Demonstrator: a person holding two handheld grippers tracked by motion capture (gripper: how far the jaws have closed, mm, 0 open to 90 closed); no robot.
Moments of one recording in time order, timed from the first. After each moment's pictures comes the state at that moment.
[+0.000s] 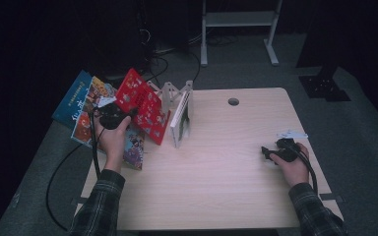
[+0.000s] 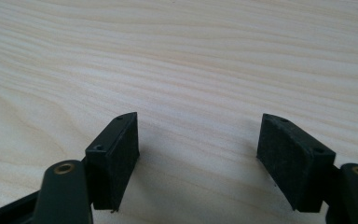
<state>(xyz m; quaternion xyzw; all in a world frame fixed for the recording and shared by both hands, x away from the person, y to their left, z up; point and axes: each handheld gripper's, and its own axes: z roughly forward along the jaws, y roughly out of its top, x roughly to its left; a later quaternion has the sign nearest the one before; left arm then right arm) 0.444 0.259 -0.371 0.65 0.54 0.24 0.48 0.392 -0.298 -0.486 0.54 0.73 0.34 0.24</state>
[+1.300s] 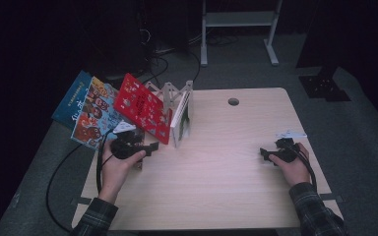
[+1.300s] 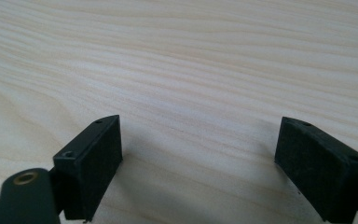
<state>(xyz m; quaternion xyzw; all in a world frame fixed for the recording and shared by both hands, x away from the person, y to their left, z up) 0.357 0.207 -0.383 0.77 0.45 0.15 0.43 0.393 -0.298 -0.486 0.54 0.74 0.33 0.23</state>
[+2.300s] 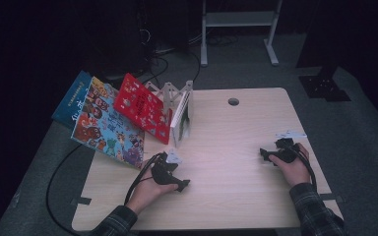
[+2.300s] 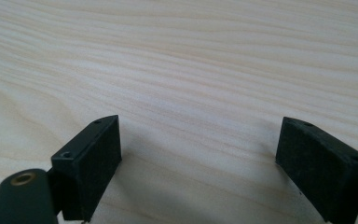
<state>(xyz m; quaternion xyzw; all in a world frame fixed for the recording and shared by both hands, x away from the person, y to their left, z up) 0.341 0.121 -0.475 0.90 0.29 0.11 0.32 0.393 -0.297 -0.487 0.54 0.74 0.33 0.23</state>
